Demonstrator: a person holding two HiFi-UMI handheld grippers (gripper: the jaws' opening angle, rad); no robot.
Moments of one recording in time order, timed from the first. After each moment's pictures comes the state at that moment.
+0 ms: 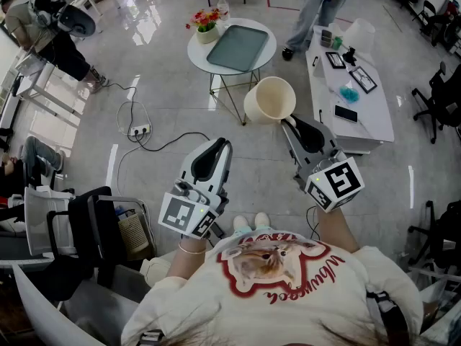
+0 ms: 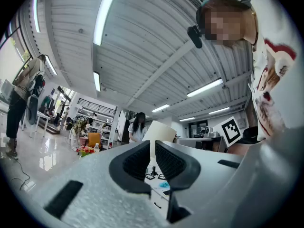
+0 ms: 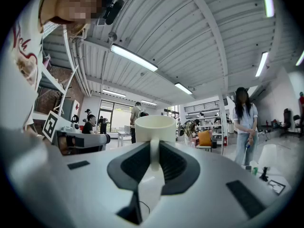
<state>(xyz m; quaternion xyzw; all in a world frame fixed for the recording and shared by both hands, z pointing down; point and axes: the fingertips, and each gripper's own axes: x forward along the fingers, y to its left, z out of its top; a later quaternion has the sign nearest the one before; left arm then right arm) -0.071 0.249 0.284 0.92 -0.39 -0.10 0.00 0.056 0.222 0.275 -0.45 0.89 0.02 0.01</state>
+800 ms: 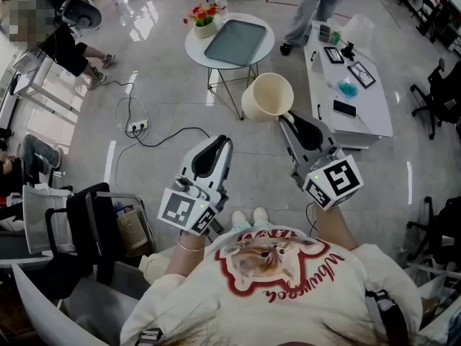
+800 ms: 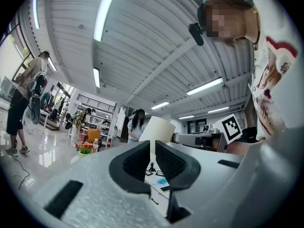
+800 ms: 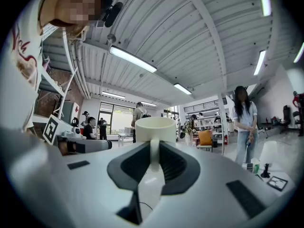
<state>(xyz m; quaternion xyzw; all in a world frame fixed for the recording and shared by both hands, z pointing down) -0.069 0.250 0.296 0.92 -0.38 -0.08 0.02 0.051 0.227 0.274 -0.45 0.89 0.02 0.02</state>
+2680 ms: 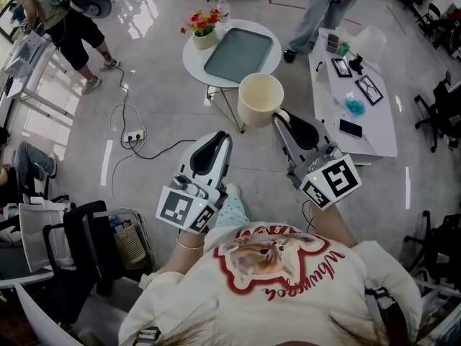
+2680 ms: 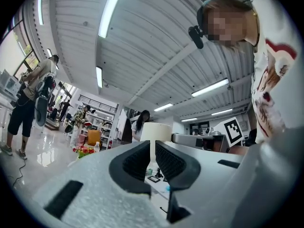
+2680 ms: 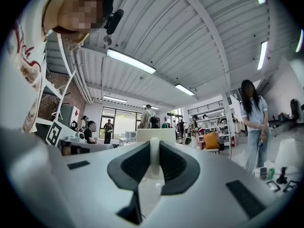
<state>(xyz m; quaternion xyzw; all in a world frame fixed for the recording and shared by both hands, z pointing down) -0.071 0.112 0.302 0.92 -0.38 -0.10 0.02 0.036 0.093 0.279 -0.43 0.90 0.02 0.05</state>
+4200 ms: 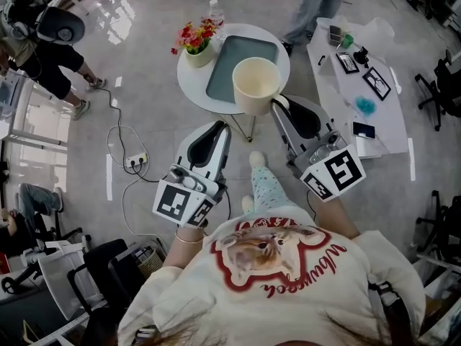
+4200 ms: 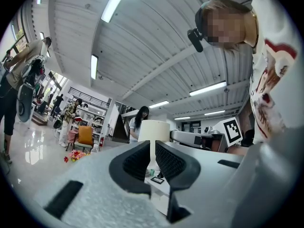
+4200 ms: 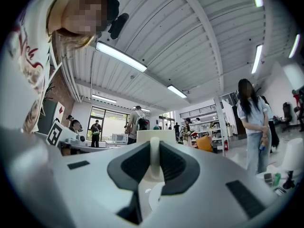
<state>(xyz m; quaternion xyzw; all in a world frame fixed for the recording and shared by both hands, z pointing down) -0.105 -0.075 0.305 0.94 -0.32 -0.09 0.03 -0.001 -0.082 0.274 -0.47 0.88 0.03 0.06</state>
